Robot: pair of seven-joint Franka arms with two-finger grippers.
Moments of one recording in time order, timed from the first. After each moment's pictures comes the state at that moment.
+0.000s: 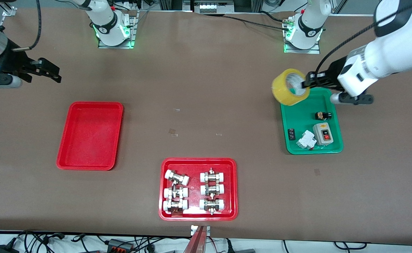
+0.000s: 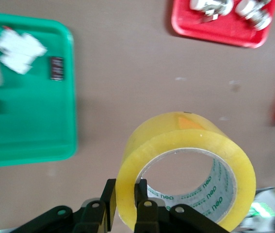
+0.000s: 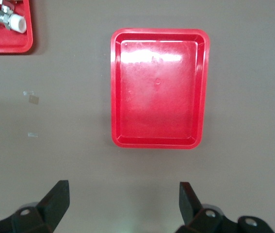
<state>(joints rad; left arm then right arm) 0.08 0.04 -0.26 -1.76 -0.43 1.65 -0.26 0.09 -0.05 -0.01 -1.71 0.02 1.59 0.07</state>
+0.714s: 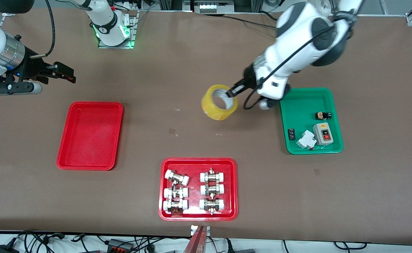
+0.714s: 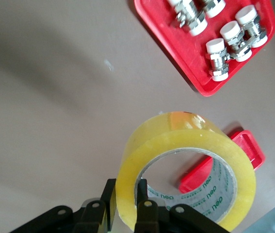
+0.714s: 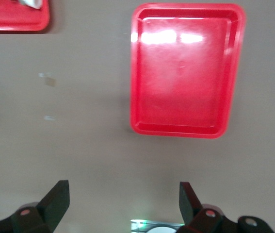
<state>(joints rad) -0.30 0.22 -0.32 -1.74 -0.46 2.17 -1.24 0.10 -0.02 -0.01 -1.71 0.13 1.55 0.07</state>
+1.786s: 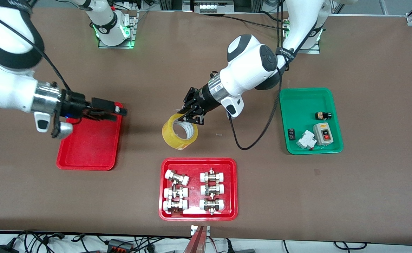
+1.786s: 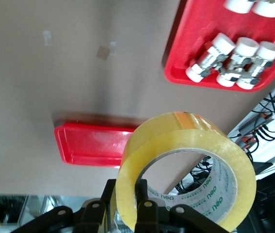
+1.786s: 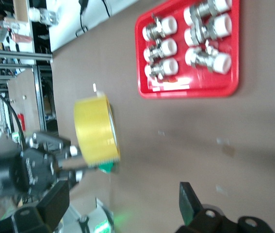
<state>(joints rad) -0.46 0.53 -0.32 -1.49 -0.63 2.60 -2.03 0.17 0.26 -0.01 -1.68 0.93 1.95 -0.15</state>
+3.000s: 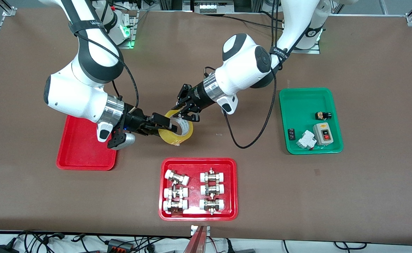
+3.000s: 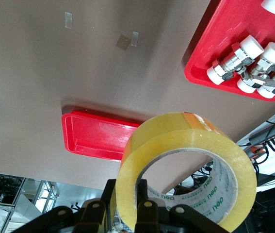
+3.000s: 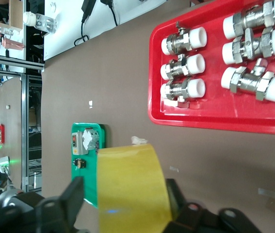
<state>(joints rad) -0.49 0.55 -0.32 -1.48 -0.65 2.60 -2.12 0.40 0.40 -0.01 -1.61 0.93 2.25 -0.13</state>
